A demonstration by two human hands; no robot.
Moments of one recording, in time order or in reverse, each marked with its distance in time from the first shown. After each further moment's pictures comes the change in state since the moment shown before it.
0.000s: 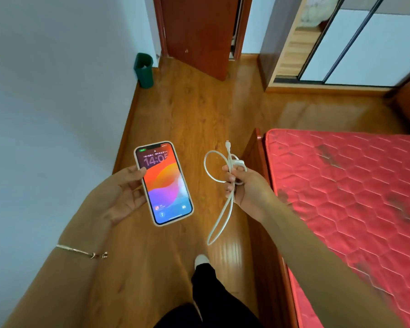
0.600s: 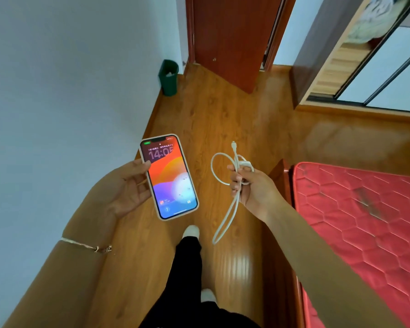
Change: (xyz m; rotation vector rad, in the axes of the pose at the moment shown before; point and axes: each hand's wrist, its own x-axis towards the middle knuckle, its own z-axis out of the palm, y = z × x) left_hand 0.129 0.108 0.000 -0.083 0.138 0.048; right_hand 0.173 -0.096 0.043 -0.022 -0.060 0.060
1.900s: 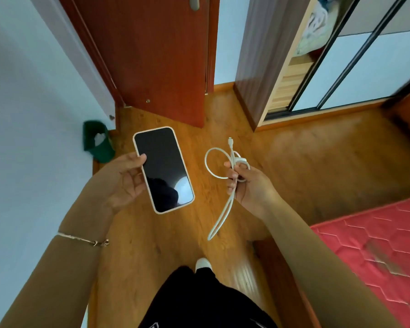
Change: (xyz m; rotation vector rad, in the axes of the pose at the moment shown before) left_hand 0.520 0.277 0.214 0.133 -0.197 -0.091; right_hand 0.409 -0.332 -0.049 0.263 0.140 -0.207
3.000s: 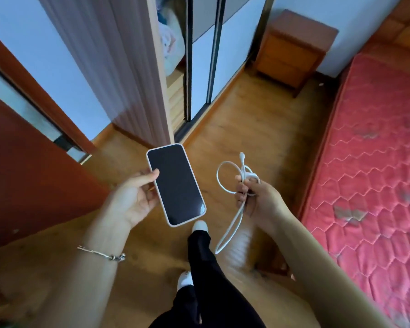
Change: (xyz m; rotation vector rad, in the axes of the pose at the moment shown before) left_hand 0.422 0.100 0.309 0.355 -0.482 -0.417; right_hand 0.221 -0.213 -0.120 0.392 0.619 -0.414
